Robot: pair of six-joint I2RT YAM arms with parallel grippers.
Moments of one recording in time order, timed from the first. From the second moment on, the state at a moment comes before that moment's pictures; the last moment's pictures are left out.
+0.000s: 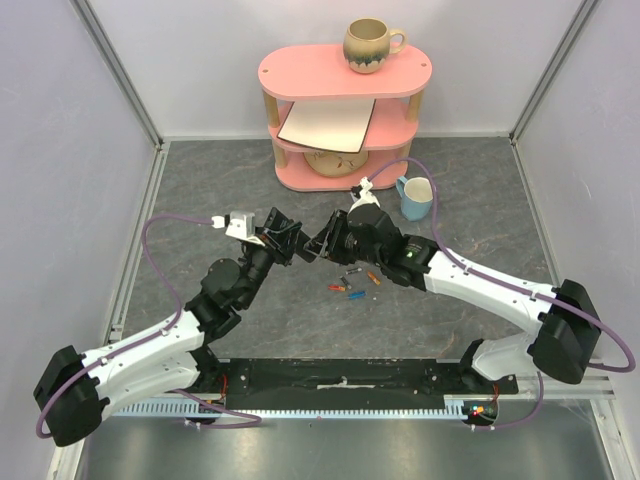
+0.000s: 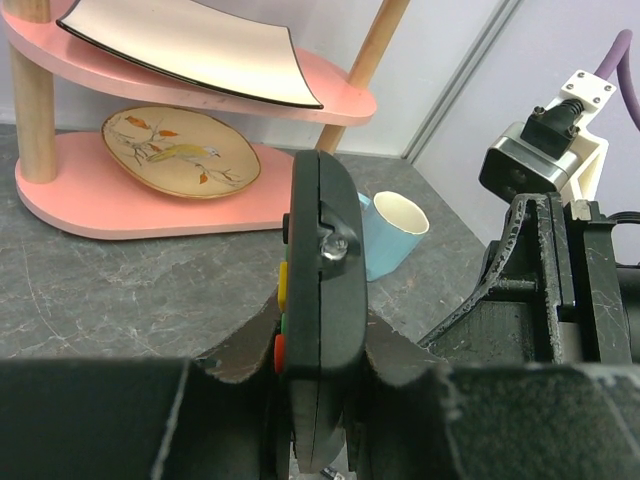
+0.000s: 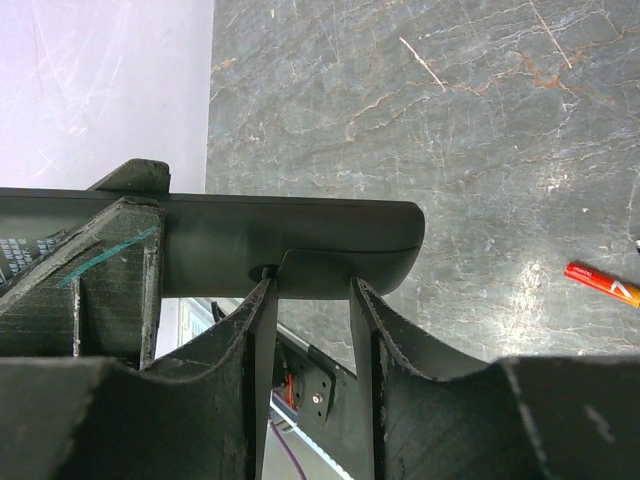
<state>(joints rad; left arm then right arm) -0.85 0.86 0.42 0.62 -0.39 -0.36 0.91 1.38 1.05 -0.17 0.08 1.04</state>
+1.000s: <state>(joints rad) -0.87 0.84 0.42 0.62 -0.39 -0.31 0.92 1.35 1.03 -0.16 0.08 1.03</state>
